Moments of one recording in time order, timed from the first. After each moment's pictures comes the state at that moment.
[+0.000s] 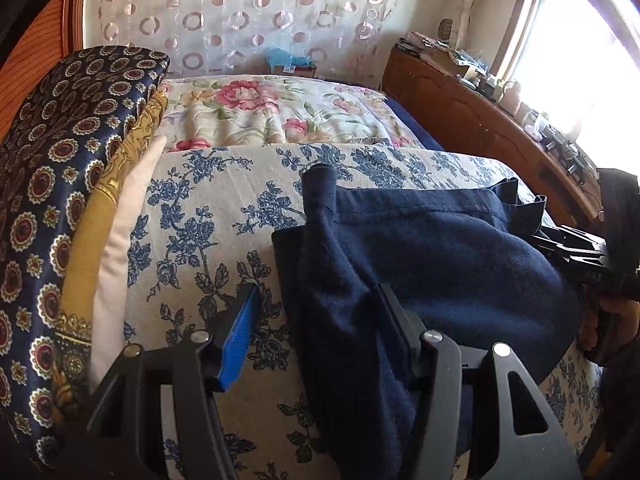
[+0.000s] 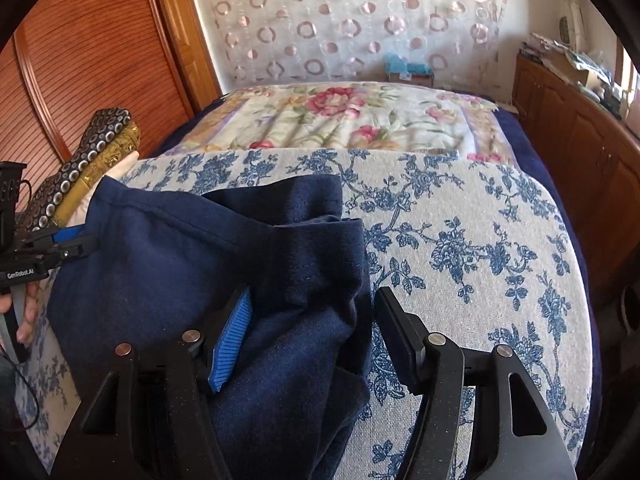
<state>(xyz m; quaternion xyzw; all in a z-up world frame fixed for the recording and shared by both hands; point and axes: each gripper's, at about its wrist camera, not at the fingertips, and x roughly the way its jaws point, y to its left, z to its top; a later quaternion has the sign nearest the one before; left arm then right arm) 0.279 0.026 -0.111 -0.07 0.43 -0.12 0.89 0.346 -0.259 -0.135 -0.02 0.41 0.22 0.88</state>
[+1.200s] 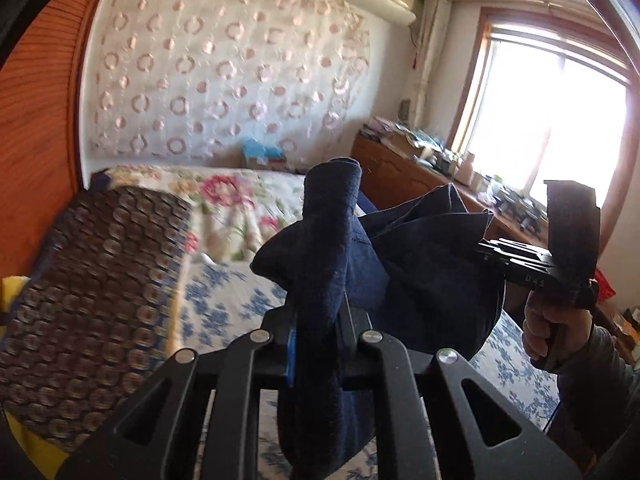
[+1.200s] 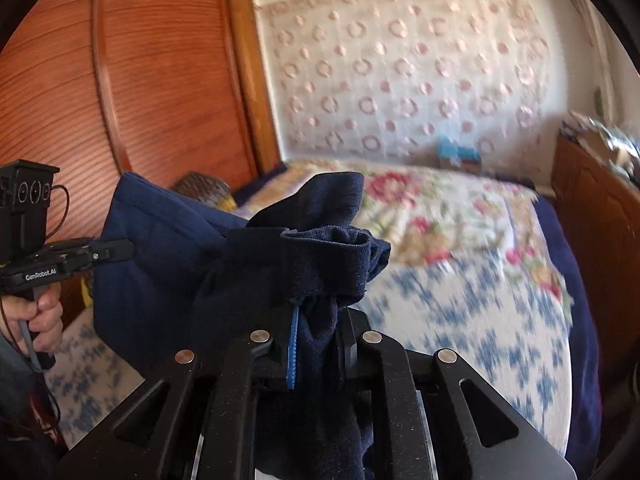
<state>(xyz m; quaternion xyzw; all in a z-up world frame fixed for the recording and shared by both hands) 0.196 0.070 0.010 -0.09 0.27 -0.15 0.95 0.298 -0.210 -0.033 -0.03 0.26 0.32 0.91</state>
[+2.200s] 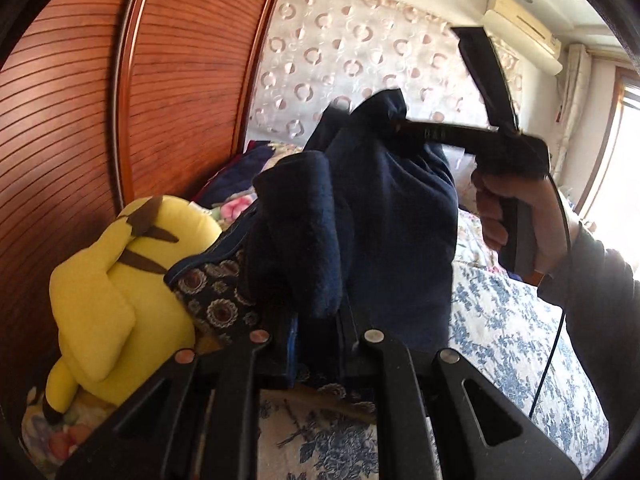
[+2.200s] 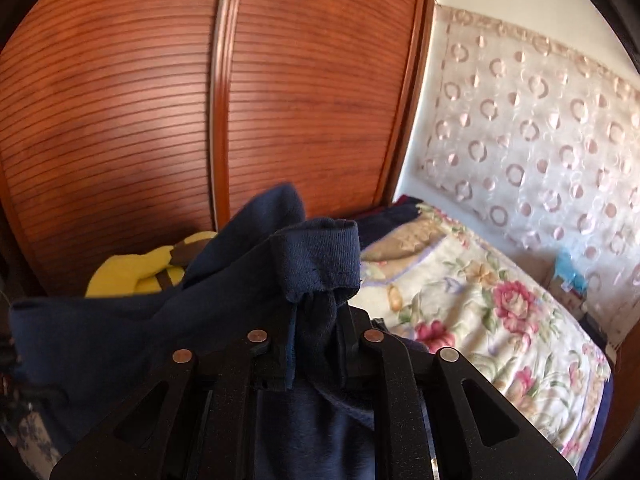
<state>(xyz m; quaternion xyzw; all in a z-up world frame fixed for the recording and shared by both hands) 0.139 0.217 -0.065 -0.17 0.29 0.10 0.94 0.397 0.169 -0.014 -0.21 0.22 0.49 0.82</state>
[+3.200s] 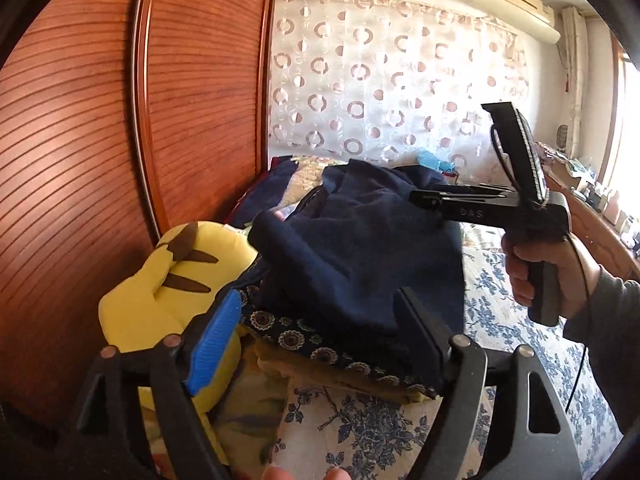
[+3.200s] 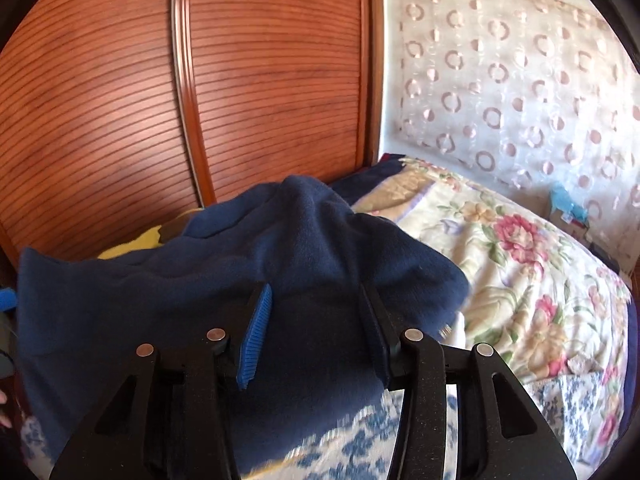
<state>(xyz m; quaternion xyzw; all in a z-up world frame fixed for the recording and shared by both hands) 0.113 0.201 -0.038 -0.08 0.28 0.14 0.94 0.387 0.118 -0.066 -0.14 0.28 0.45 0.84</state>
